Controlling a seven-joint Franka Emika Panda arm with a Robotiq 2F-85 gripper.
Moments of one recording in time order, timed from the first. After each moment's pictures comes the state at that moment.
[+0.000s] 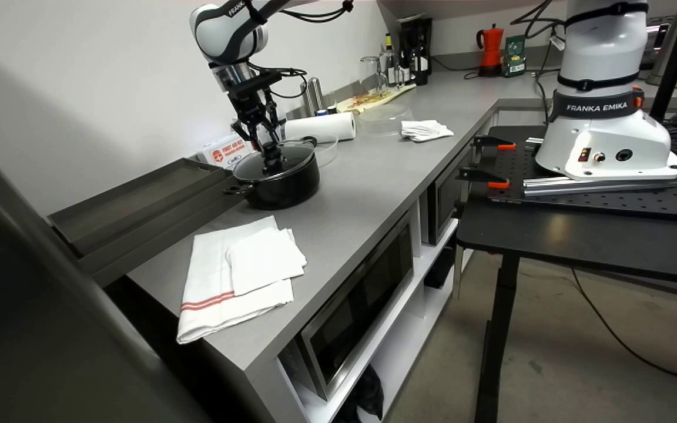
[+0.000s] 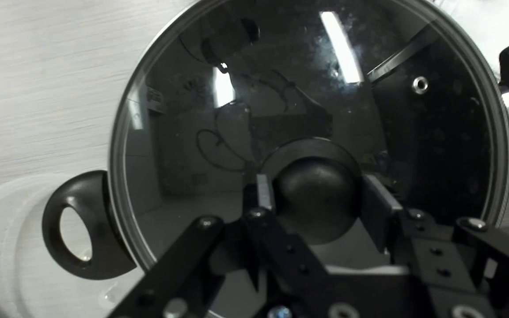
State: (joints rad) arm 0.14 1.11 -0.05 -0.81 0.00 1.75 0.49
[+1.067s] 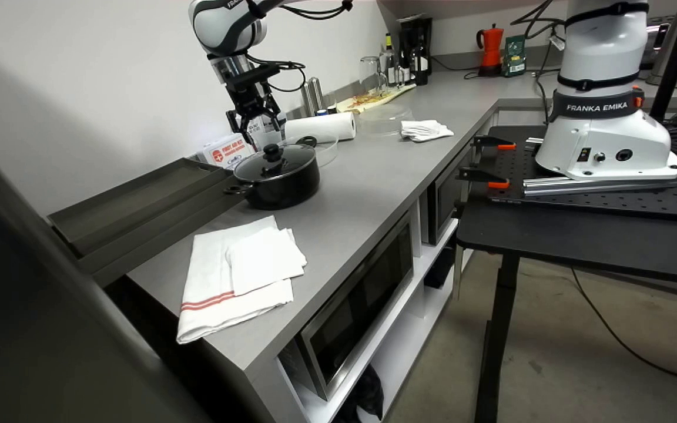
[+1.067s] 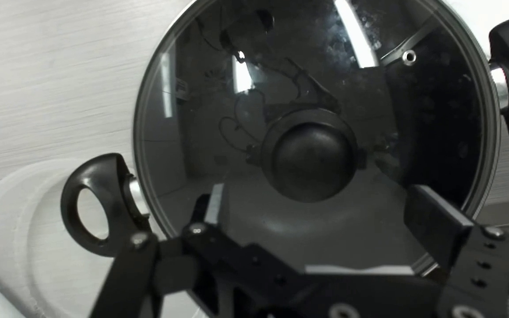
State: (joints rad) arm 0.12 1.13 -0.04 -0.74 0.00 1.71 0.49
